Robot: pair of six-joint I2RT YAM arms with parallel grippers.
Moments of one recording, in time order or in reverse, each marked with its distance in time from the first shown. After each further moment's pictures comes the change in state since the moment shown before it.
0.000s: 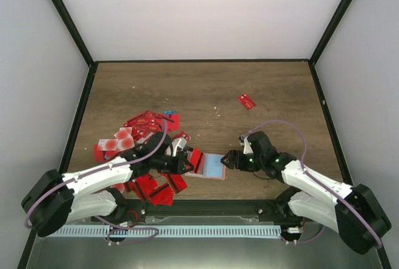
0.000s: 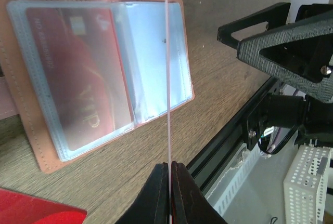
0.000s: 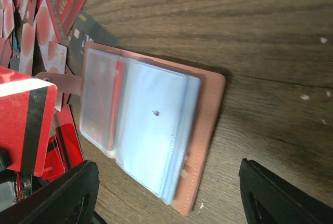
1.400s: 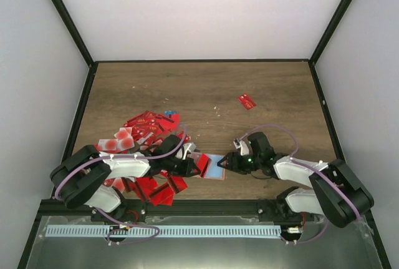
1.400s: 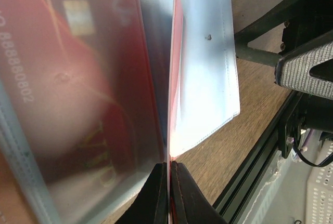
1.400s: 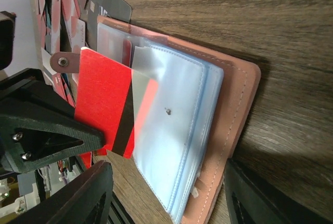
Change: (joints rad) left arm -0.047 0.343 -0.002 0.261 0.023 0.023; right arm -0.106 0.254 -0.095 0.330 -0.305 0.004
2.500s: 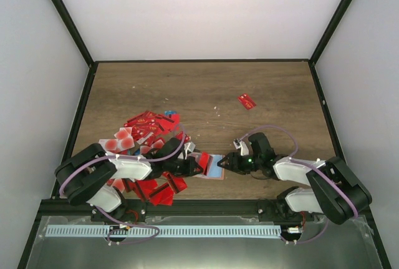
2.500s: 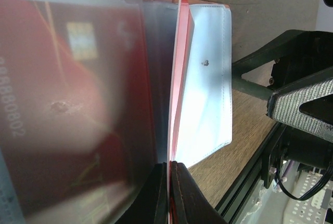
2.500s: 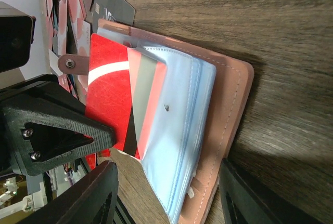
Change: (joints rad) left arm -0.037 0.049 -0.042 0.188 -0.071 -0.202; right arm -0.005 0.035 -0.028 0.096 -0.029 0.023
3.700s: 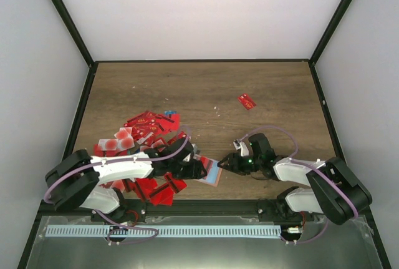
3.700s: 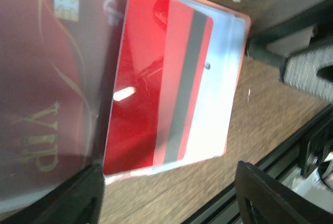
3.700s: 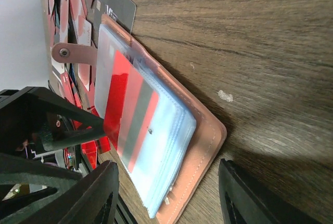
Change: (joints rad) left arm -0.104 -0.086 0.175 -0.466 -0.151 0.043; right arm -0.001 -0.003 -0.014 0.017 -0.008 0.003
